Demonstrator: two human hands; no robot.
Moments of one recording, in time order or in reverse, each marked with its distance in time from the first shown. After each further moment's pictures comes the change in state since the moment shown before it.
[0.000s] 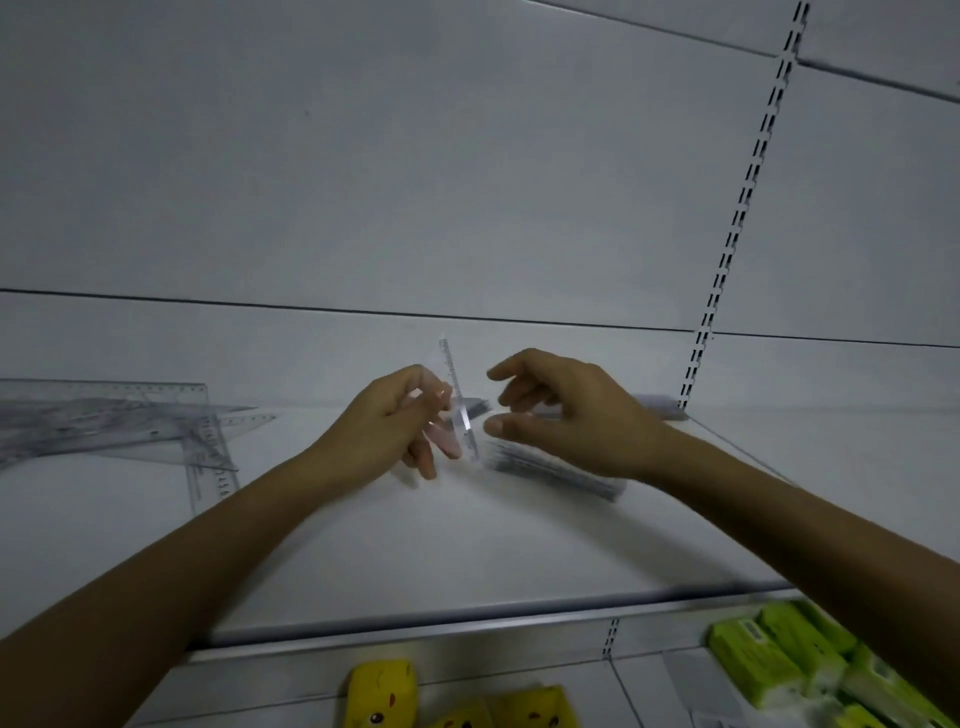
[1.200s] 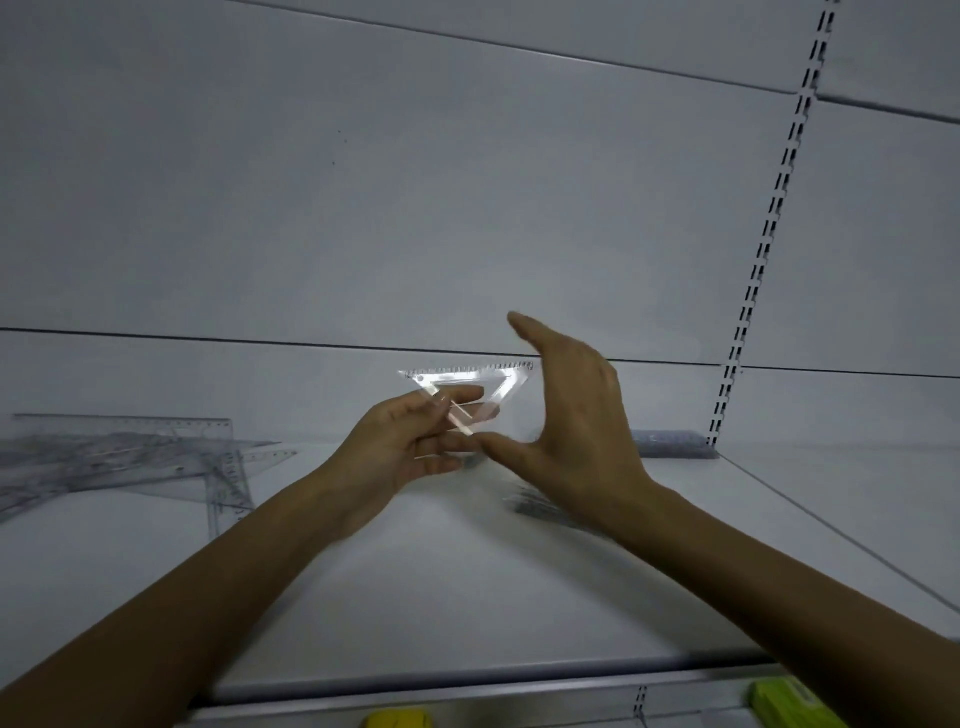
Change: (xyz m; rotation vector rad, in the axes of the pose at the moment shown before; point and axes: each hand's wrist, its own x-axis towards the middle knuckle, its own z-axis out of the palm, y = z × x) left_hand 0.008 0.004 -0.006 -0.404 0.004 -0.050; right_hand 0.025 -0.008 0.028 -0.119 0.551 -0.196
